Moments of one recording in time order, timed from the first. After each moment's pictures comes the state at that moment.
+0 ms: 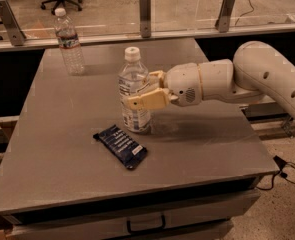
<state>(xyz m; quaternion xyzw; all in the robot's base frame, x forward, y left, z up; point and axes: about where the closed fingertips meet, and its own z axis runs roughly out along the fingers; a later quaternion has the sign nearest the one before) 0.525 0.017 0.907 -0.51 0.60 0.44 0.43</state>
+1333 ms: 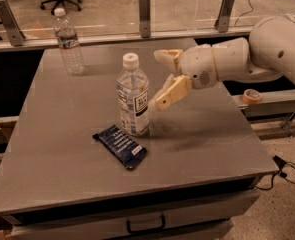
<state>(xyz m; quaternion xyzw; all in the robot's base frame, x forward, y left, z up) 0.556 -0.019 0.928 -0.55 0.60 0.37 0.45</state>
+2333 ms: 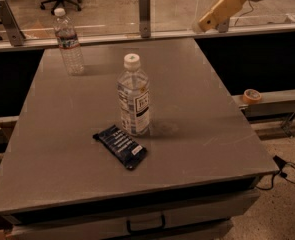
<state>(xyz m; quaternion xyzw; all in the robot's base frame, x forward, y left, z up) 0.647 -0.137 1.089 -0.55 0.64 0.04 0.53</state>
